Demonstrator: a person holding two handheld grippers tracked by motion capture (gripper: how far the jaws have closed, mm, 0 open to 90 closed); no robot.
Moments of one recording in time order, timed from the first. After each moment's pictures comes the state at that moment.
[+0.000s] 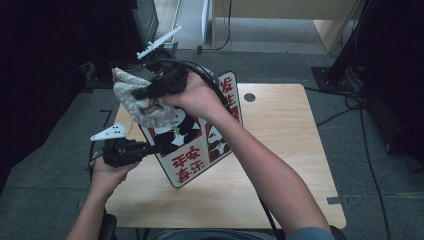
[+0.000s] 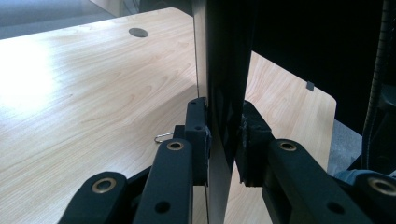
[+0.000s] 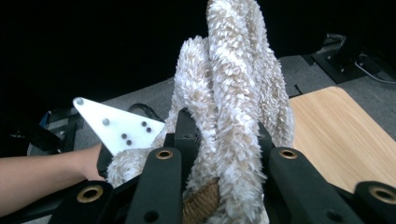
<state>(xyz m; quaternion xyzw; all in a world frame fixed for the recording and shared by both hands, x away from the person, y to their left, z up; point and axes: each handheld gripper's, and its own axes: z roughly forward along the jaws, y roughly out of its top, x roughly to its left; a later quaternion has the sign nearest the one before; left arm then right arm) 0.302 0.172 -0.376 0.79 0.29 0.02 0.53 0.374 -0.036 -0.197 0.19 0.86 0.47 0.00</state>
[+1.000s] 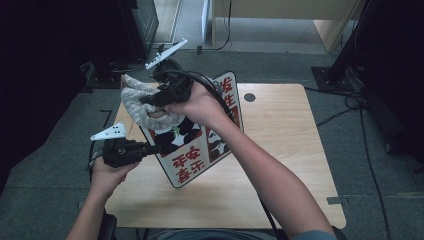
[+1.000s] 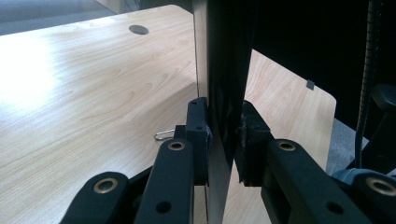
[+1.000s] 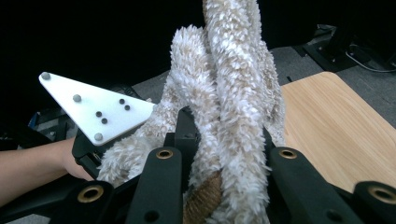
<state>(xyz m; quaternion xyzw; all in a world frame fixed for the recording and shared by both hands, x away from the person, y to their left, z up) 0.301 0.172 -0.375 0.80 0.30 0.02 0.53 0.375 -0.044 -0.223 0.20 0.86 0.46 0.01</state>
